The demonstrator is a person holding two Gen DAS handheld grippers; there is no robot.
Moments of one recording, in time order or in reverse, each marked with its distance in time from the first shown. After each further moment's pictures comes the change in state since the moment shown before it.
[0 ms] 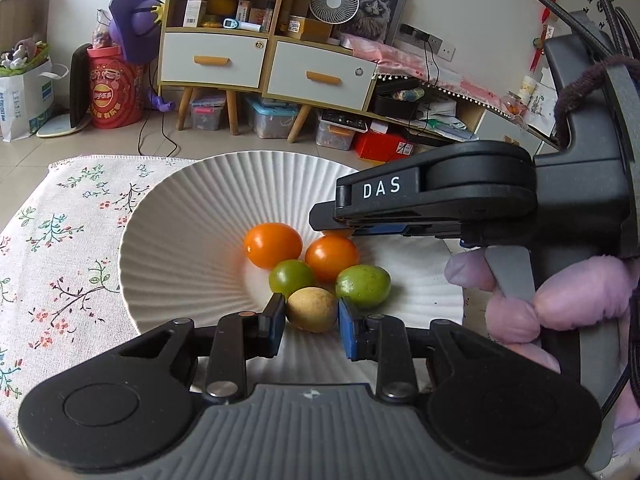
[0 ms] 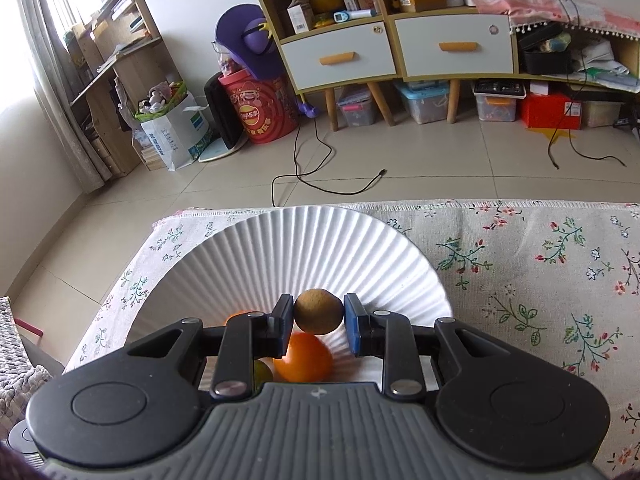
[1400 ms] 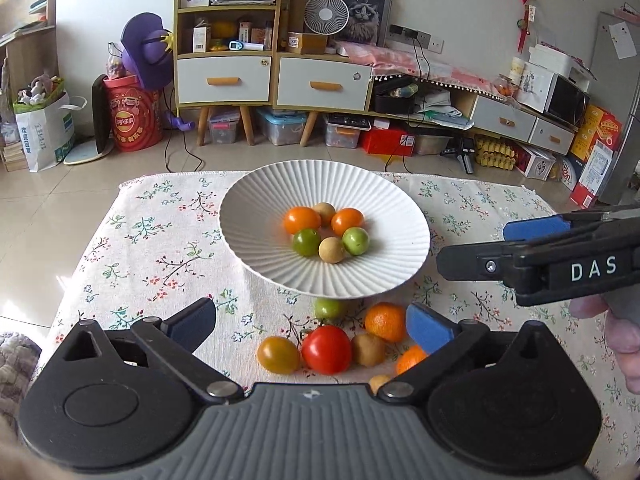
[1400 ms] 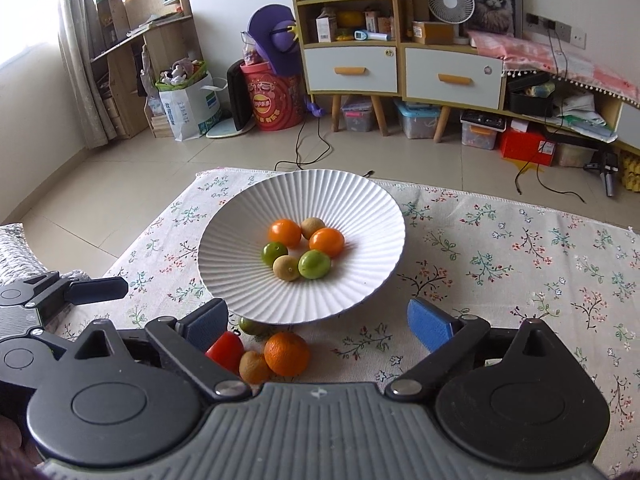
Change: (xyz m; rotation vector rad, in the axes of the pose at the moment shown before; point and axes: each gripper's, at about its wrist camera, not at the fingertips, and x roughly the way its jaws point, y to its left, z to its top) left arm -0.079 0.006 -0.018 0.107 0.005 0.068; right arm -0.105 0.031 -0.051 -0.165 -0.004 -0.094
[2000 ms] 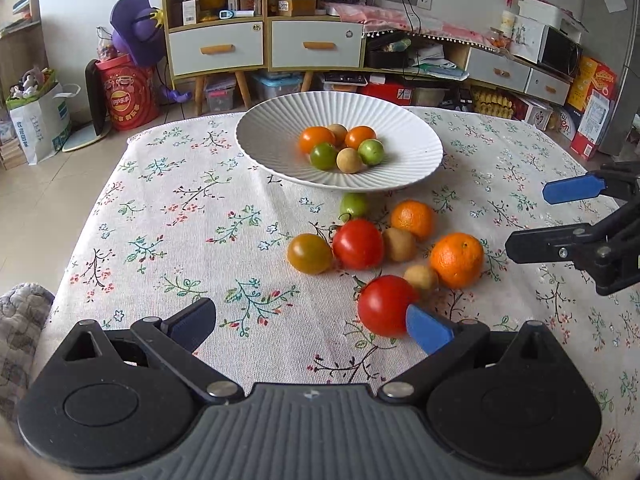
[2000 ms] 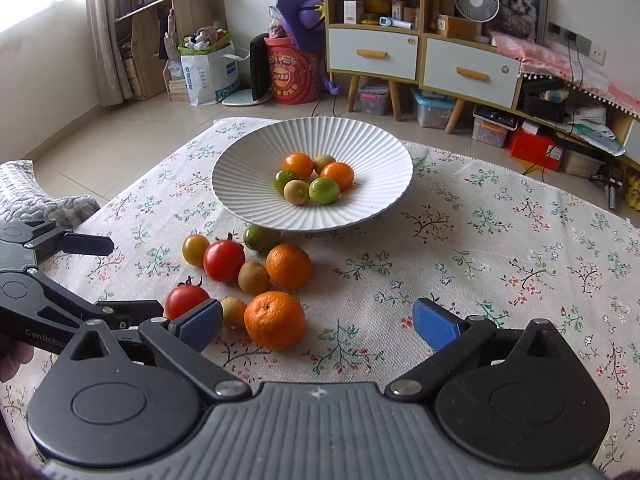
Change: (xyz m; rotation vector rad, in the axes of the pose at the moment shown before) left arm -0.004 0.016 -0.050 0.081 0.087 0.008; right arm -0.013 0.006 -0.053 -0.125 0.054 0.000
